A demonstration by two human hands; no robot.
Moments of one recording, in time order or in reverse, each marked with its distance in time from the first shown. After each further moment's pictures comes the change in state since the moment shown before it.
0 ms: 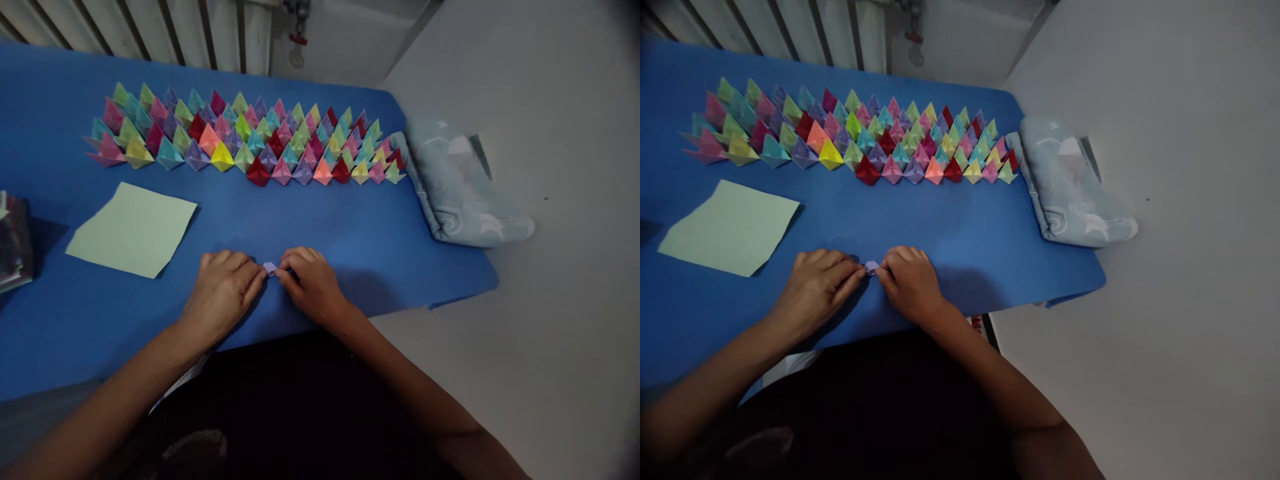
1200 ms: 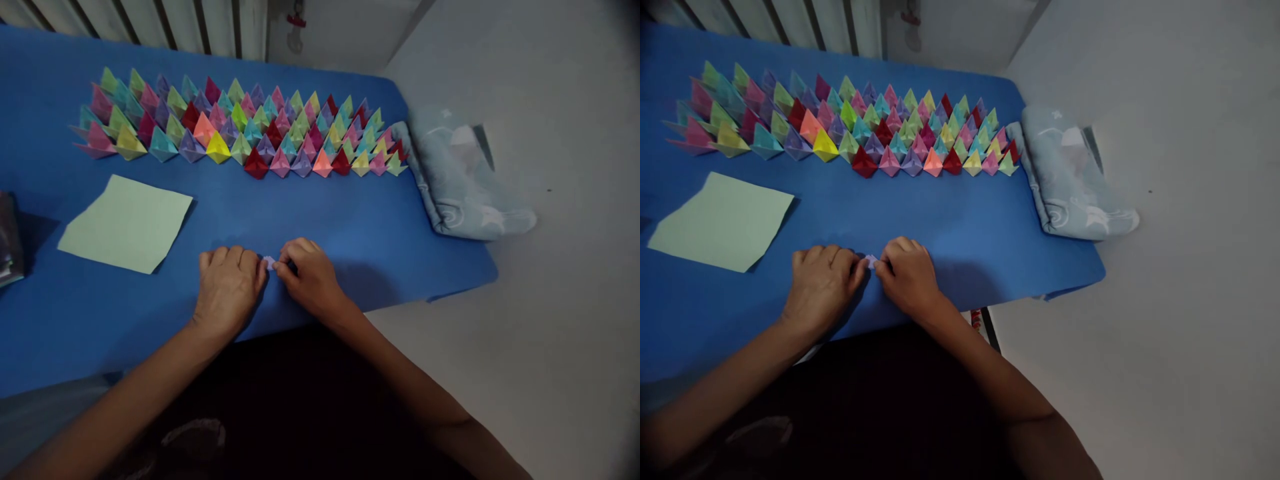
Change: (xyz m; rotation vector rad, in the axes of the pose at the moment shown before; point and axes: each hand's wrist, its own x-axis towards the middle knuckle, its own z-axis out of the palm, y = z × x) left_hand 0.002 0.016 0.014 0.230 0.078 -0.150; right_hand 0.004 -0.007 0.000 0.043 0.022 0.102
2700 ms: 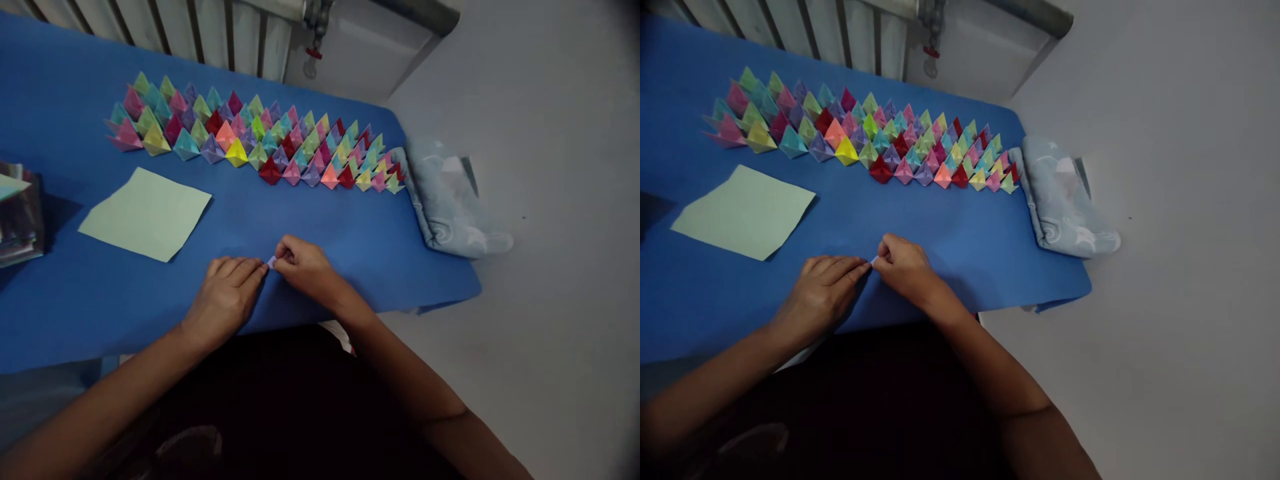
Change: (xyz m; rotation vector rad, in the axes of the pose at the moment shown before) left_hand -0.032 -0.020 -0.004 -0.232 0.130 0.241; right_hand 0.021 -0.021 -0.007 0.177 -0.183 0.110
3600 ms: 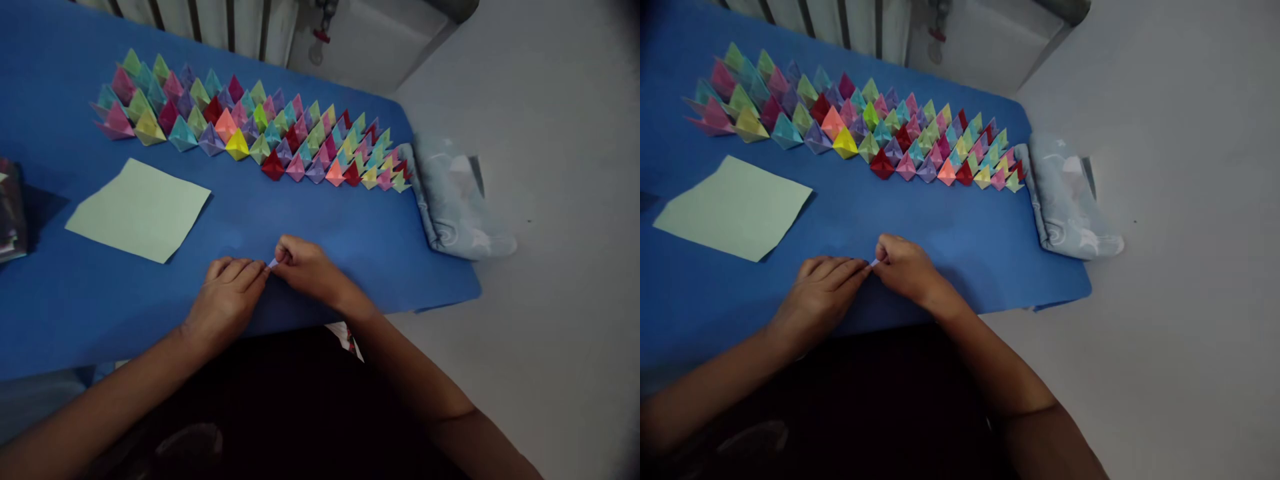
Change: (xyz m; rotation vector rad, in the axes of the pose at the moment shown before) left_hand 0.001 -0.004 -0.001 0.032 -0.029 0.053; right_hand 0.007 0.003 -0.002 0.049 -0.117 -0.028
